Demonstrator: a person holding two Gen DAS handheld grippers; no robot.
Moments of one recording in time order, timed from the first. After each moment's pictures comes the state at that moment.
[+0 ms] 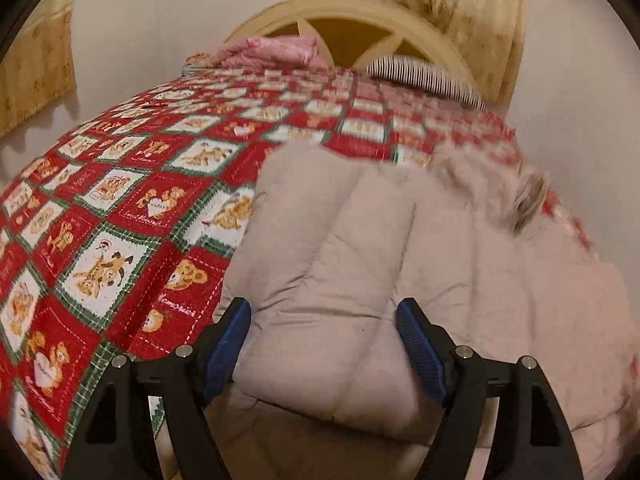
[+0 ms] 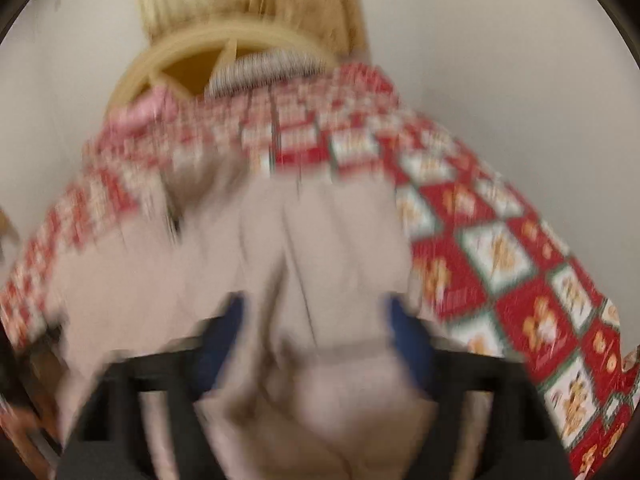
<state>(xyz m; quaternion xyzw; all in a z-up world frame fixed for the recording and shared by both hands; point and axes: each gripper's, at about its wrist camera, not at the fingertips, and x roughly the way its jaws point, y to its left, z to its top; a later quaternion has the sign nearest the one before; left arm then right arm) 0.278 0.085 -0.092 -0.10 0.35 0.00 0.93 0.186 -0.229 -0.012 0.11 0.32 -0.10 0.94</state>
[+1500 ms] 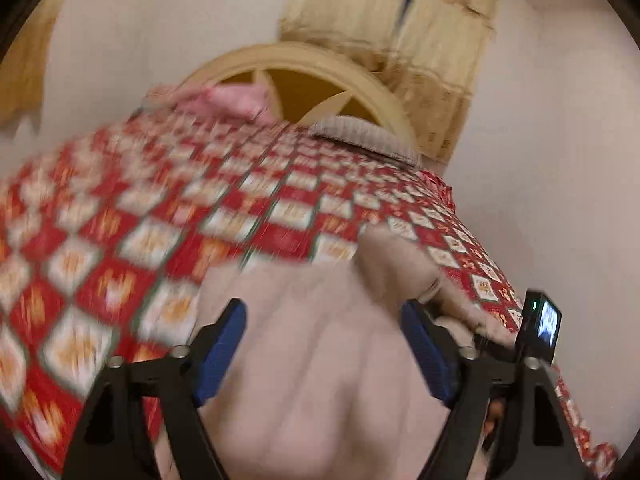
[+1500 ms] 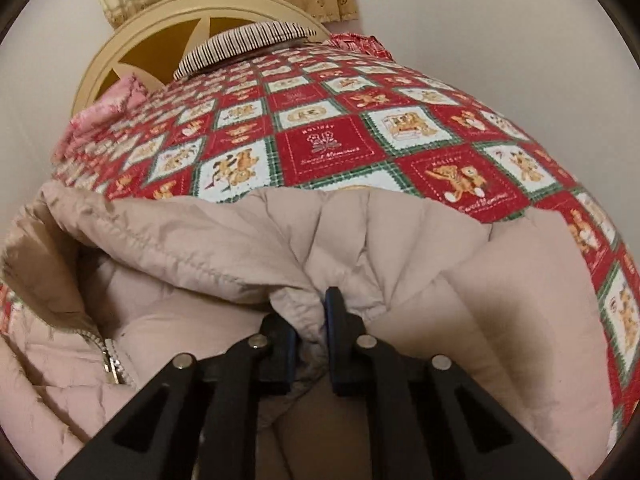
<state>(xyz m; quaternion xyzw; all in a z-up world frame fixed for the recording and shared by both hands) 0.297 0.065 0.008 -0.13 0.27 -0.10 0.95 0.356 -0.209 -0.087 0.14 0.39 -0.13 0.90</state>
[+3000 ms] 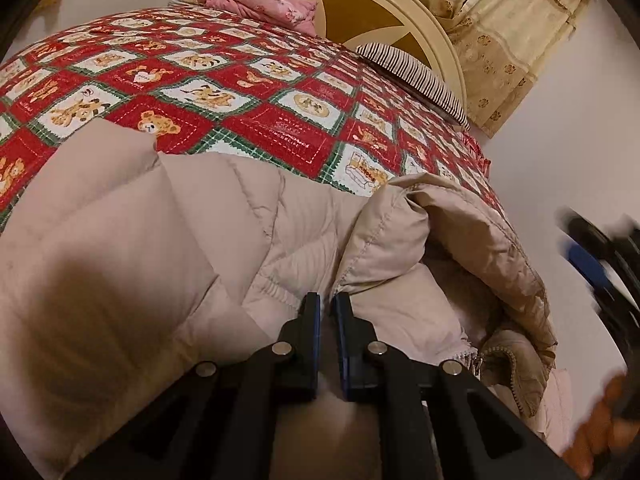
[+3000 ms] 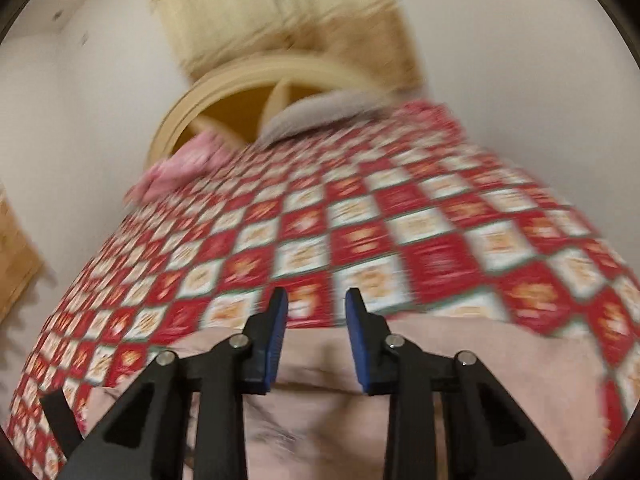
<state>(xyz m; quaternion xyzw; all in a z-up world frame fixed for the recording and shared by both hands) 0.409 0.049 -0.124 -0.24 0.41 -0.06 0.88 0.388 -0.131 0.005 0.13 0.29 0.00 0.95</state>
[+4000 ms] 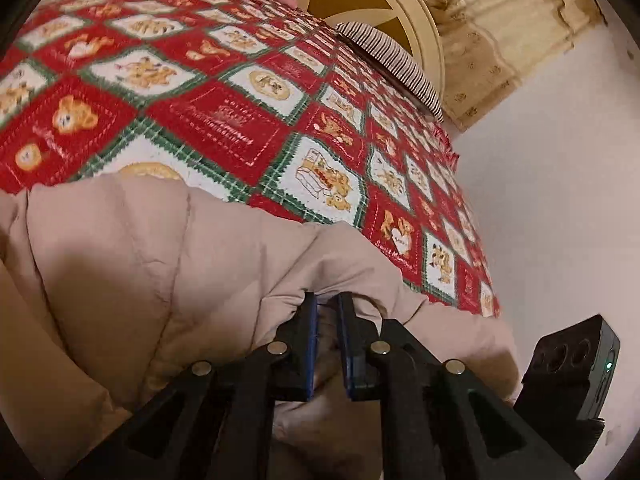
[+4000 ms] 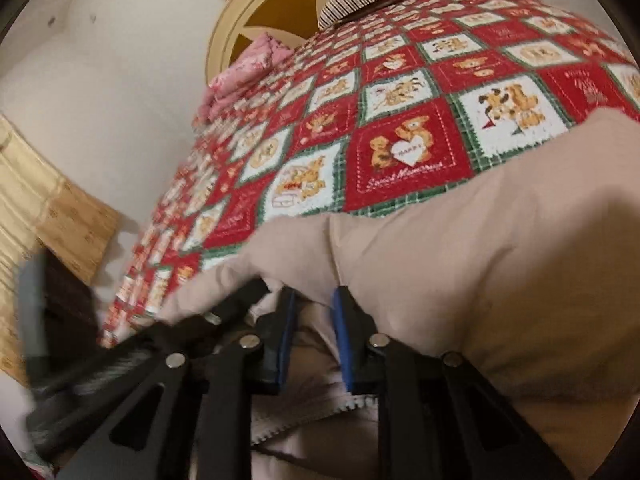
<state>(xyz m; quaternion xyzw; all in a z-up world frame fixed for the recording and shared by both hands) 0.460 0.051 -0.131 -0.30 0.43 -0.14 0.84 0.420 -0.108 -0.105 0.25 0.41 0.18 0.86</state>
